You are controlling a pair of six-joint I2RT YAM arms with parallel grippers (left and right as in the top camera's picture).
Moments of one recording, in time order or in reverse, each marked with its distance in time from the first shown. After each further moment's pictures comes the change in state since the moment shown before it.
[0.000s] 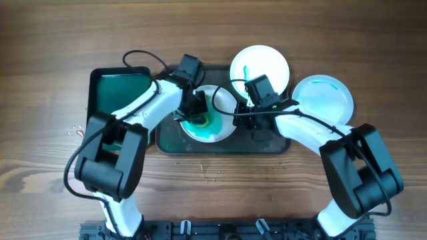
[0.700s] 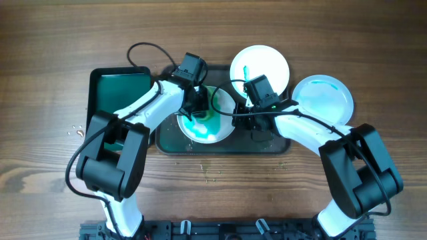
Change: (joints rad) left arm -0.019 0.008 -0.002 0.085 -0.167 0.010; right arm 0.004 0.001 0.000 0.004 -0.018 -0.001
